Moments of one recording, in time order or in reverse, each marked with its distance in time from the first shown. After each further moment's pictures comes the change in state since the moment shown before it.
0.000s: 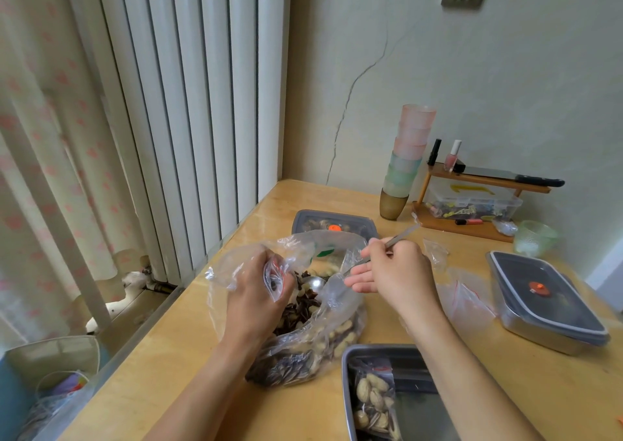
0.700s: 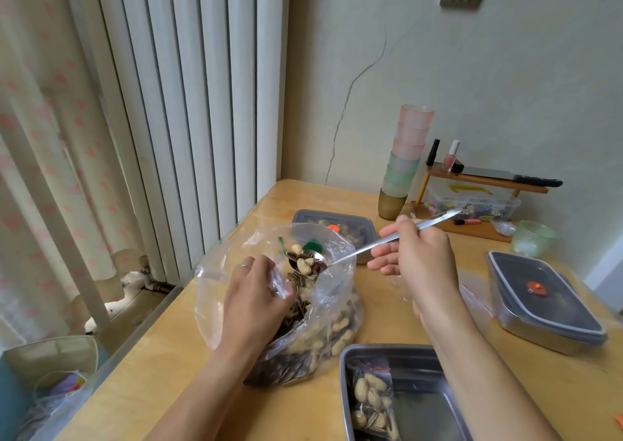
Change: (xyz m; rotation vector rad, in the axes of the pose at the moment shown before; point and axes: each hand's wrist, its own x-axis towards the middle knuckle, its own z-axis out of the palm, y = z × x) left_hand 0.001 -0.014 0.008 0.201 -0.055 0.006; right_hand 0.003 -0.015 -0.020 0.183 0.139 0.007
